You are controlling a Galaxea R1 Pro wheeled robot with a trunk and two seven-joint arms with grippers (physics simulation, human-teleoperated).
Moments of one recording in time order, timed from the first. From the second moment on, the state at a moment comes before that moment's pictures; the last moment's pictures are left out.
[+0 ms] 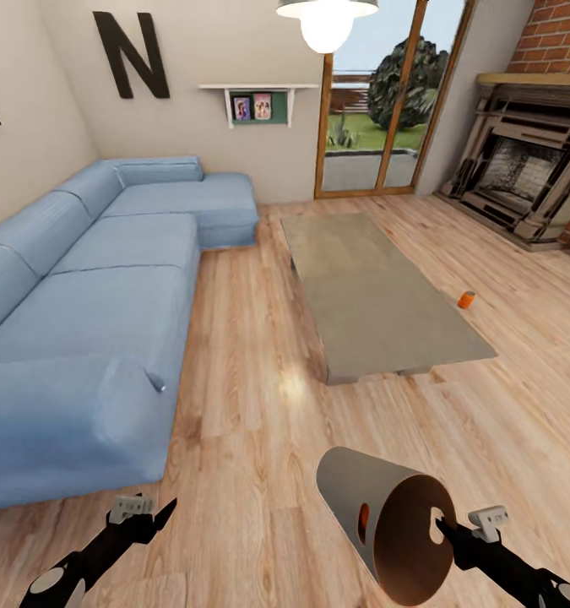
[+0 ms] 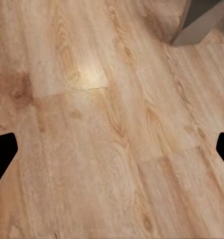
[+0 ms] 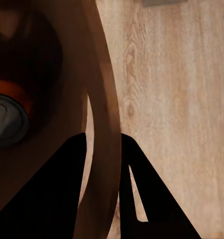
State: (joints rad) left arm -0.25 0.19 0.15 -0.81 0.13 -0.11 -0.51; right arm -0.19 -0.16 -0.51 -0.97 0.21 0.06 0.78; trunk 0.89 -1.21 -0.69
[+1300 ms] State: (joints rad) left arm -0.25 0.19 0.15 -0.77 0.13 -0.11 -0.51; right arm -0.19 -0.16 -0.51 -0.97 0.21 0.06 0.79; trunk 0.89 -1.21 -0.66
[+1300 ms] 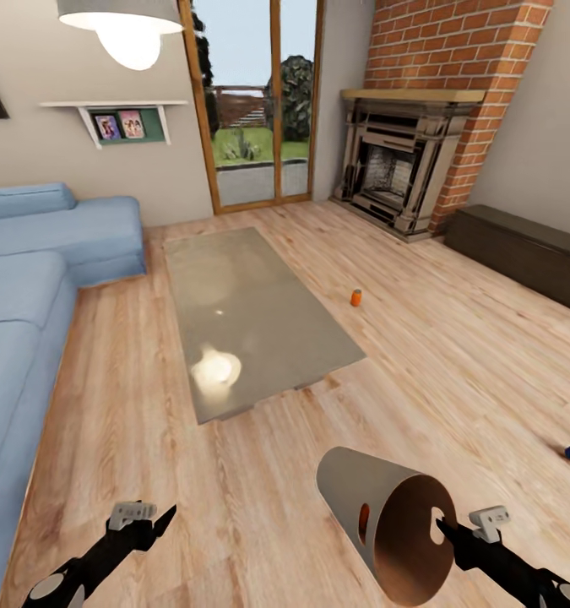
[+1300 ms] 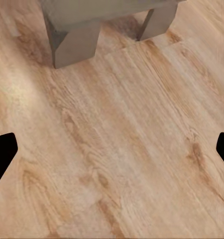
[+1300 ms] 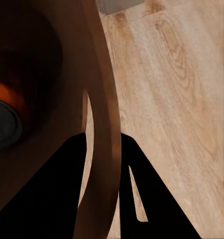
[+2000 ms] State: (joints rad) left arm -0.25 0.19 0.15 -0.77 0.13 -0.11 -0.51; right arm -0.19 -0.16 -0.51 -0.97 0.20 0.06 0.79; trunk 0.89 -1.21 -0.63
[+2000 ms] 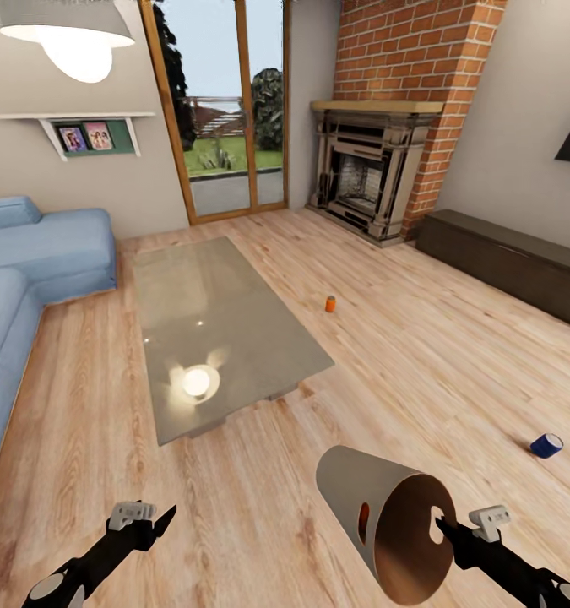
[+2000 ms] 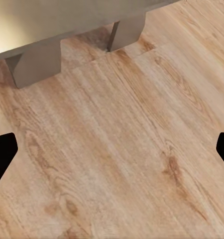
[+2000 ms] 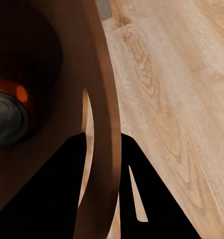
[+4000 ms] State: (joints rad) left arm -0.25 0.19 0.15 -0.77 0.13 -0.11 -0.51; right arm -0.19 -0.15 -0.53 -0.97 0.20 0.06 0.79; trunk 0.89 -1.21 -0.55
